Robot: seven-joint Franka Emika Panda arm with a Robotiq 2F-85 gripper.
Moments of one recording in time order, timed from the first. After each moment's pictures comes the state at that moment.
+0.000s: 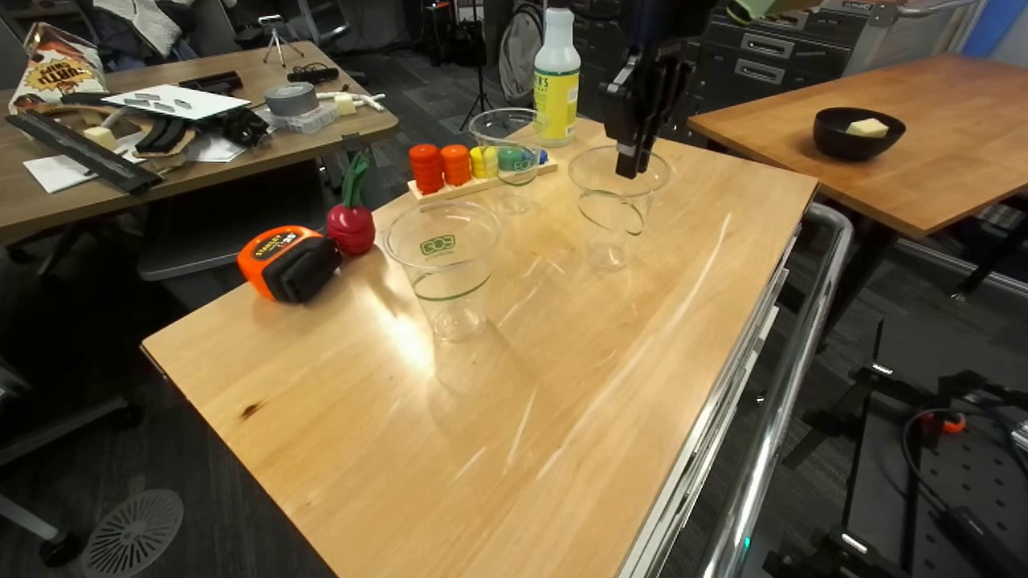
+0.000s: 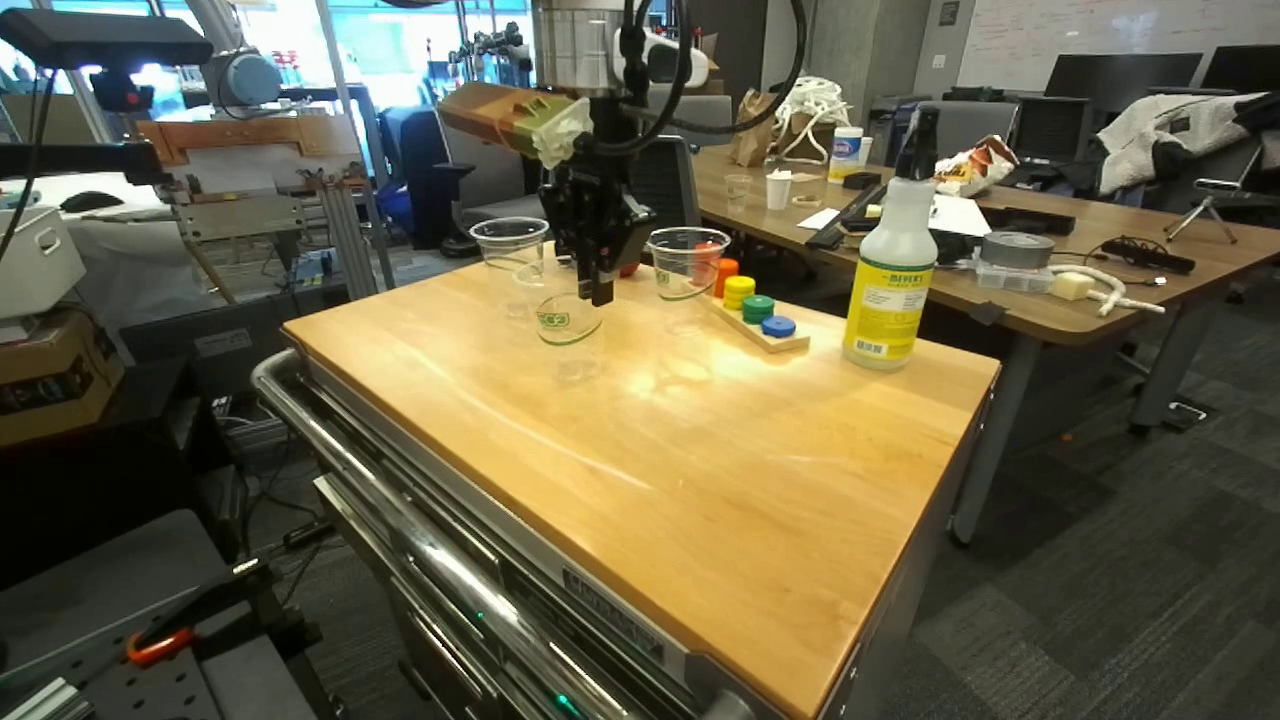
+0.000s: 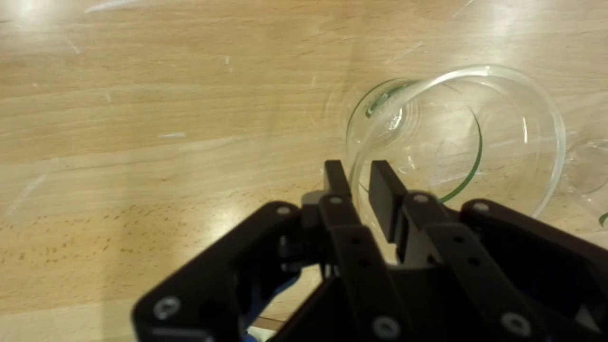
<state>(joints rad) -0.01 -0.02 -0.01 -2.26 0.05 2.26 0.02</state>
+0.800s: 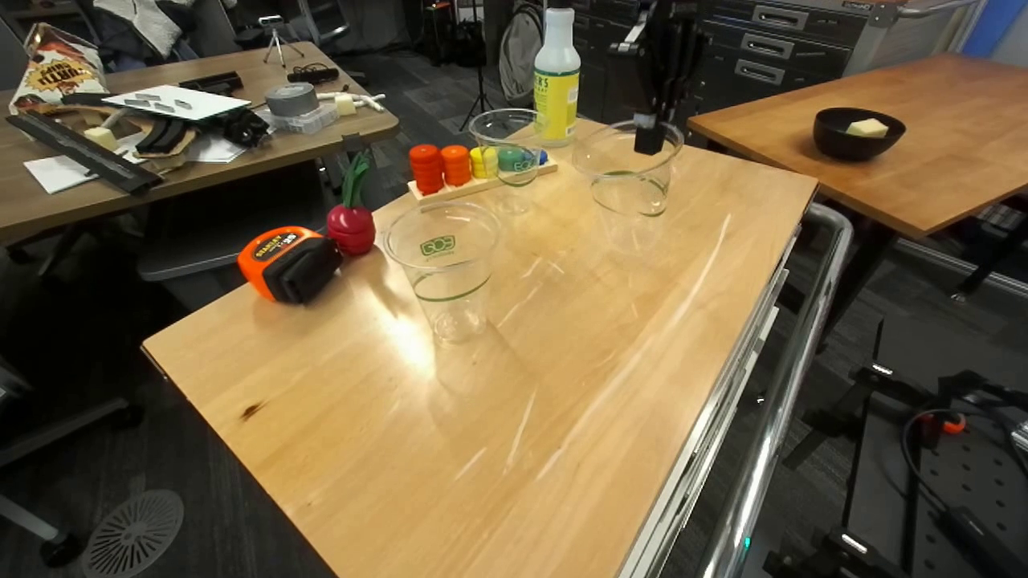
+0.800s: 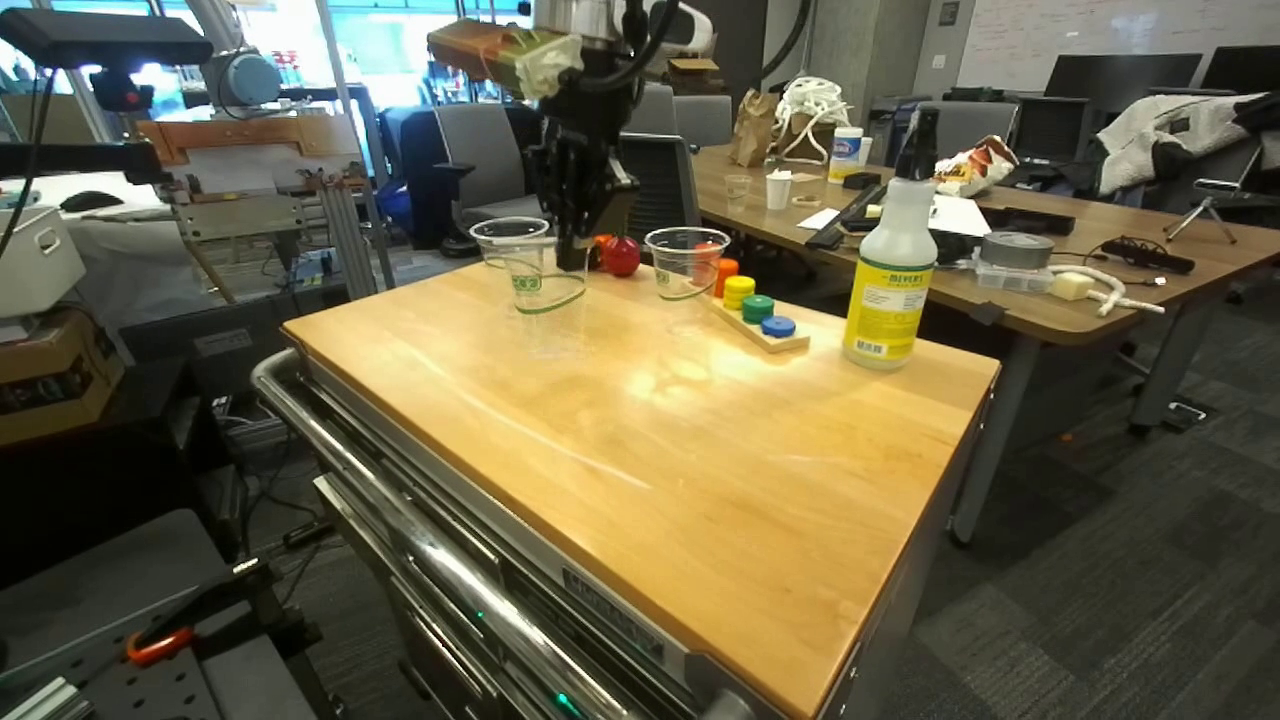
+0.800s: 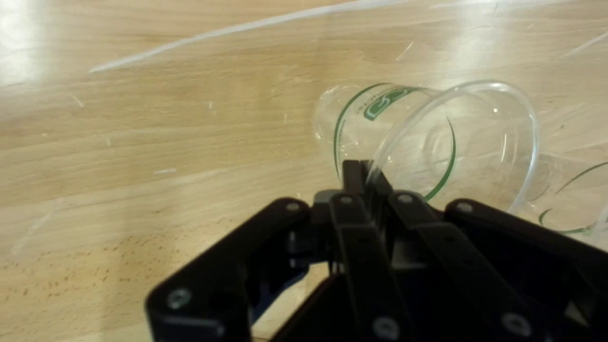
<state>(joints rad) -0.01 -0.04 -0.02 -2.17 0.11 2.04 0.02</state>
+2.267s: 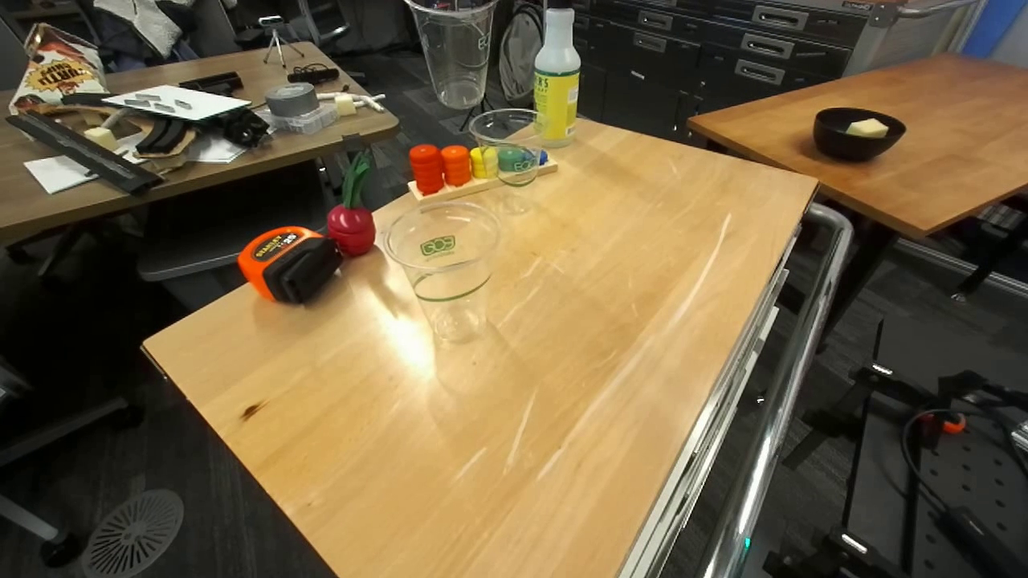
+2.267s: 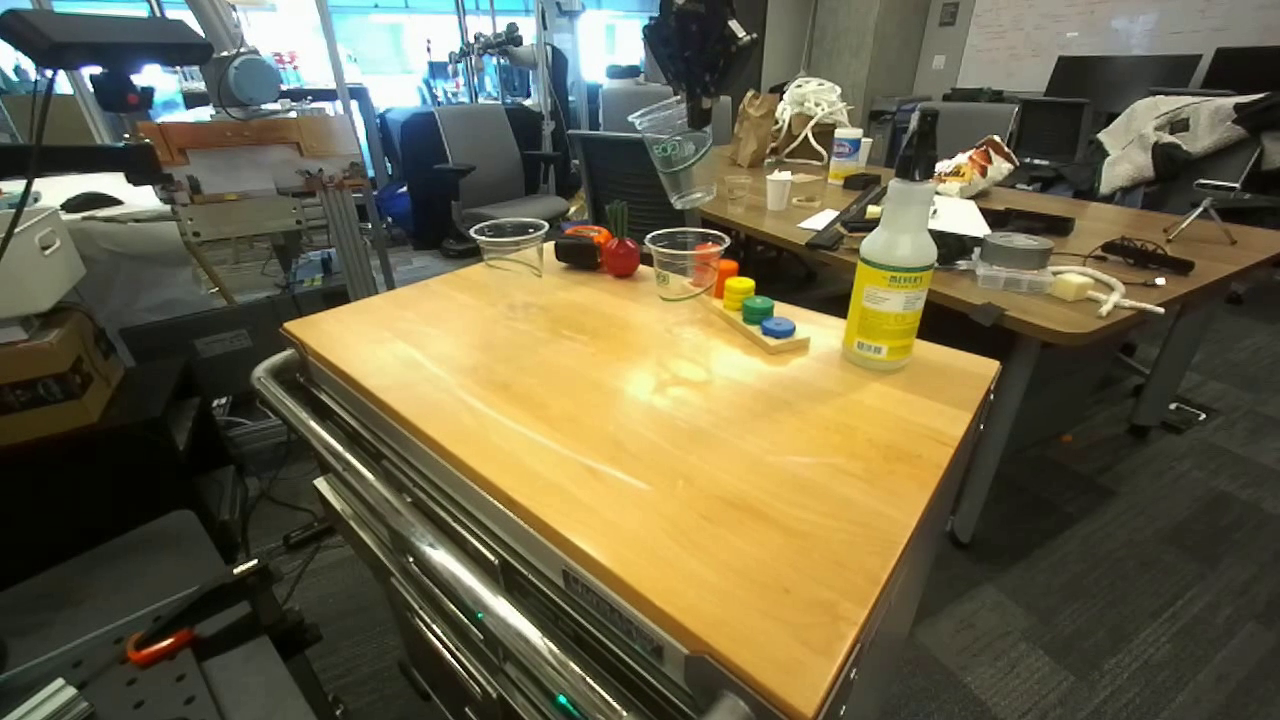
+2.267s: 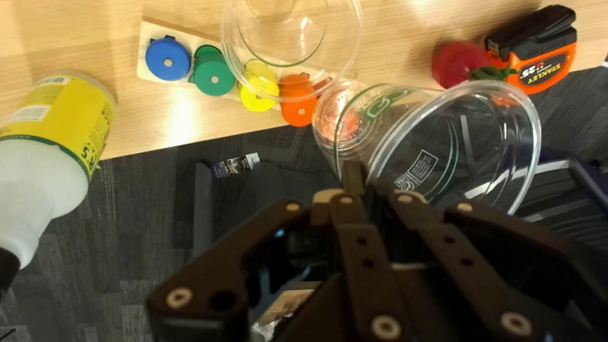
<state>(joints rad) -0.01 0.18 -0.01 -1.74 0.15 2.24 0.01</state>
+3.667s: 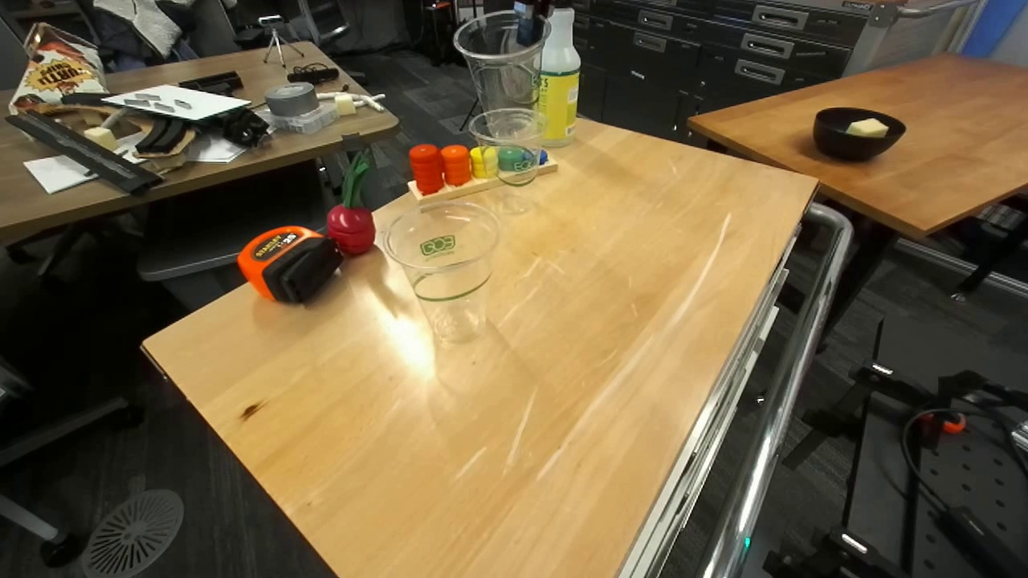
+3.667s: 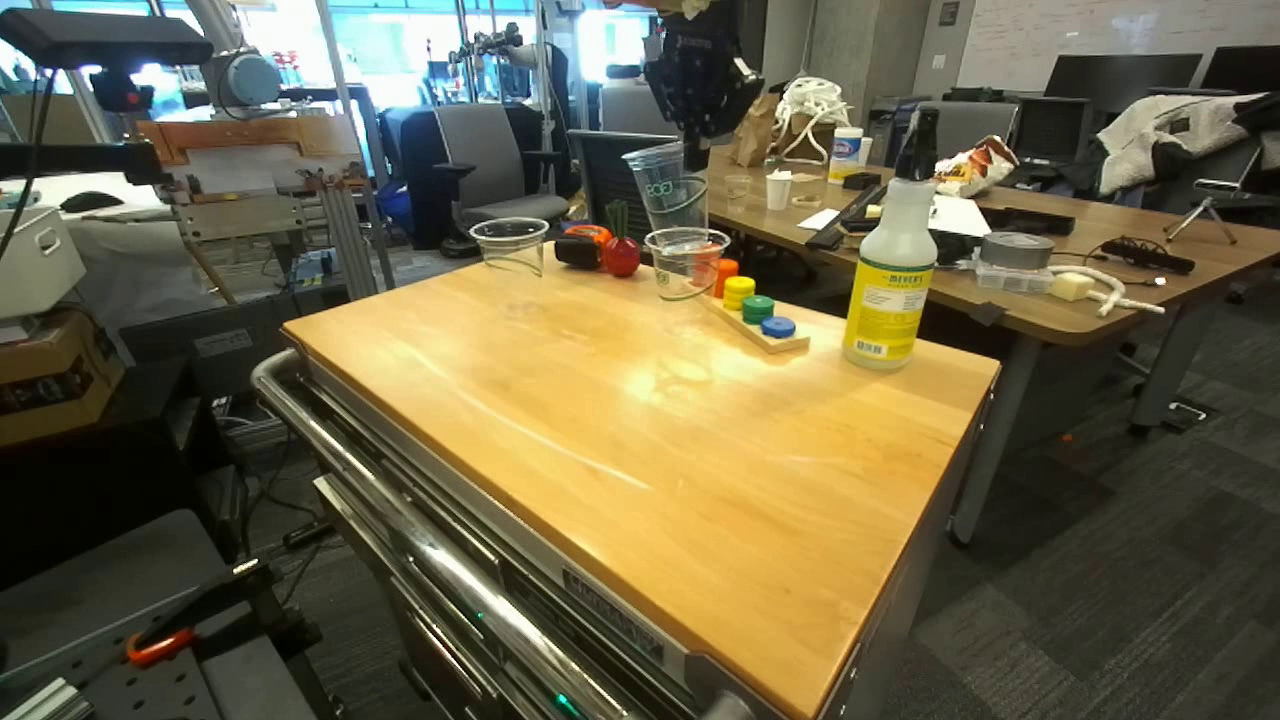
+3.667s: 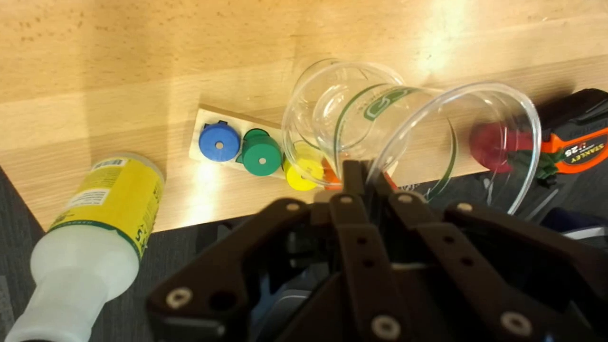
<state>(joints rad) -0.03 0.21 -0.02 -1.74 0.11 2.09 -0.01</state>
